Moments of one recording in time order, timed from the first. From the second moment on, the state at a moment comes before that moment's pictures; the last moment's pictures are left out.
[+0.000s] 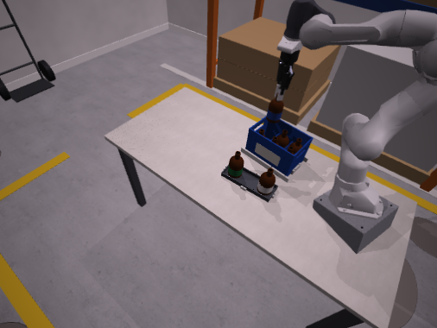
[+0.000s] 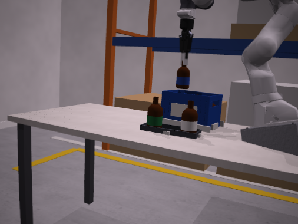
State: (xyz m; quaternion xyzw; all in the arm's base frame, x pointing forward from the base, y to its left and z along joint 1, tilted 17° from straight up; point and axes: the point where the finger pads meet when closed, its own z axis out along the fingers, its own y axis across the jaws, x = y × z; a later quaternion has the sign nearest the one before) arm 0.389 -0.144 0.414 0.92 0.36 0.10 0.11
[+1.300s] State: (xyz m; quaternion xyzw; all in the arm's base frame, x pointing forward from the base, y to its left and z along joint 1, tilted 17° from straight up) arm 0.395 -0.148 0.390 0.92 0.37 0.10 0.11
